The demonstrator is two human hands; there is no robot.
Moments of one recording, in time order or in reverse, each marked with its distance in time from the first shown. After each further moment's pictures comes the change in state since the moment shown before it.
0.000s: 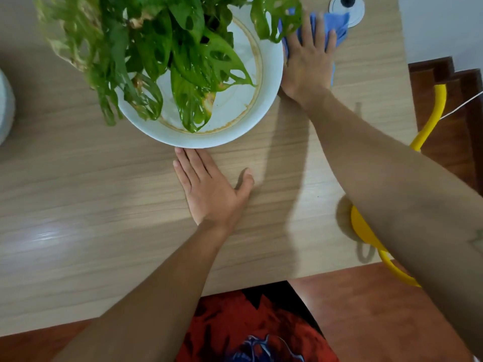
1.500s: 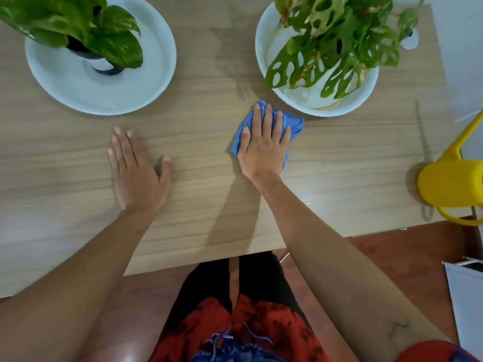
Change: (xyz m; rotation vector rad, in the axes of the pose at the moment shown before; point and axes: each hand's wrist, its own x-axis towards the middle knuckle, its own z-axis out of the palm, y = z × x) left_hand 0.030 -0.383 -0.075 -0.115 0.099 0.032; right_hand -0.230 -0.318 0.041 0.044 0.042 0.106
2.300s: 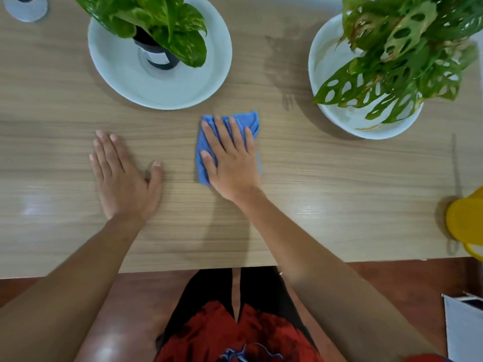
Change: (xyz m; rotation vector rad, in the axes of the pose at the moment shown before) left_hand -0.007 -0.085 -0.012 -0.006 0.109 -0.155; right_hand -0.039 -0.110 0.005 0.036 -0.109 -0.541
